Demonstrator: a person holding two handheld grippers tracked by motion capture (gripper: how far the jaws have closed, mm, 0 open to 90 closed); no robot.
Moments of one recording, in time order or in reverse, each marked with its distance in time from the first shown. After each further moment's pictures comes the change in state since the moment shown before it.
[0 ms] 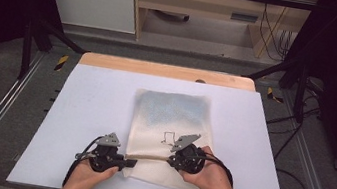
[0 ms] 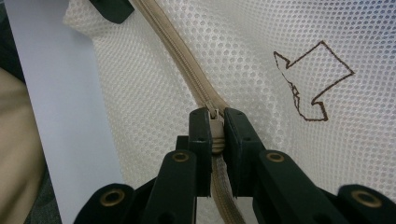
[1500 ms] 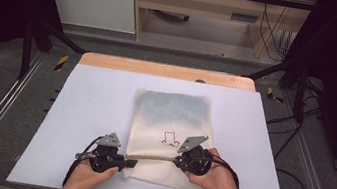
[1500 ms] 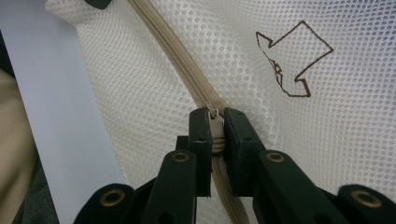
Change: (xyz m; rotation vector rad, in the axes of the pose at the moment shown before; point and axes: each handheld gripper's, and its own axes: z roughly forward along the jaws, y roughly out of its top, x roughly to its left) left arm -0.001 0.001 0.000 0.002 -0.002 0.008; right arm -0.005 -0.013 -0.009 -0.002 -0.031 0.026
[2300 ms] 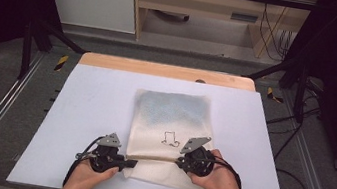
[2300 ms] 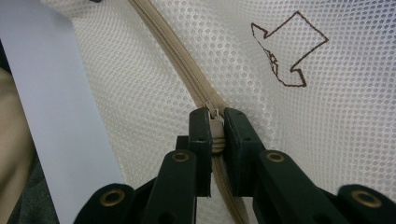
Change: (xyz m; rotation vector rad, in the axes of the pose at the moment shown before) left arm 0.000 0.000 0.001 0.006 0.004 0.008; right arm -0.002 -0.006 -0.003 0.004 -0.005 0.014
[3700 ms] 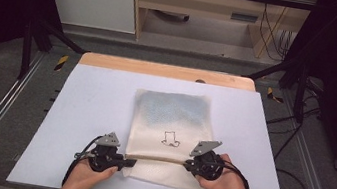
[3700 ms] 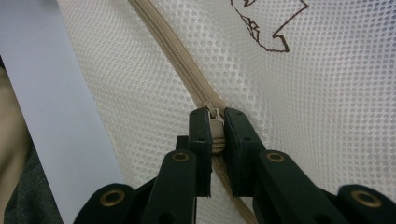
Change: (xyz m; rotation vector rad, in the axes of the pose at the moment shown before) left arm 0.001 0.001 -0.004 -0.007 0.005 0.000; right arm -0.007 -0.022 -0.011 -0.009 -0.021 0.045
